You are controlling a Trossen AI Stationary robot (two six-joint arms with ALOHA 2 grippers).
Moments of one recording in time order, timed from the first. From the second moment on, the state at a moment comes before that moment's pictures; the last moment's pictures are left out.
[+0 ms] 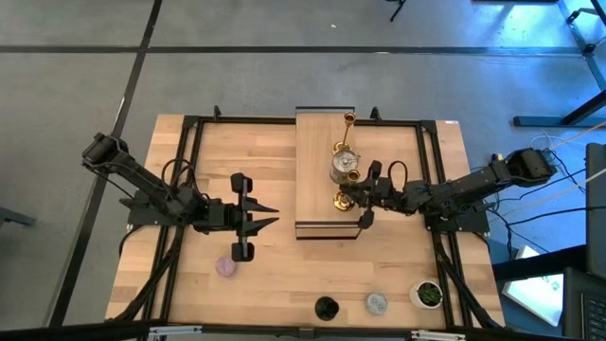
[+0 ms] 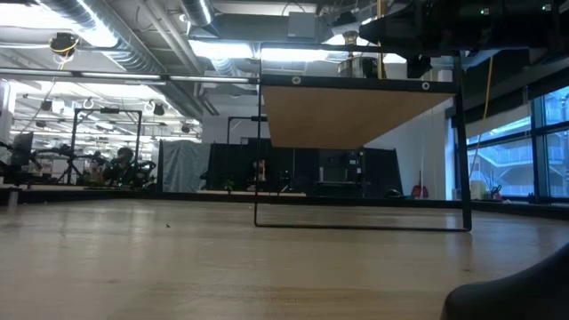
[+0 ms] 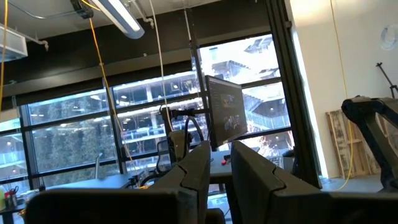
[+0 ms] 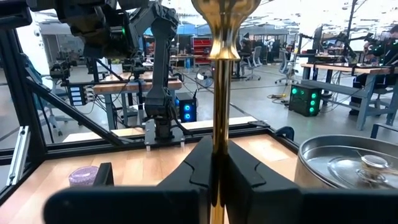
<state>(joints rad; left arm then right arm) -0.49 1.24 0.75 0.97 -0.47 0.40 0.24 1.20 0.38 0.89 0.44 0.02</state>
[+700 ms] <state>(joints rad) -0.50 1.24 0.75 0.97 -0.47 0.39 0.24 1.20 0.38 0.85 0.44 -0.01</state>
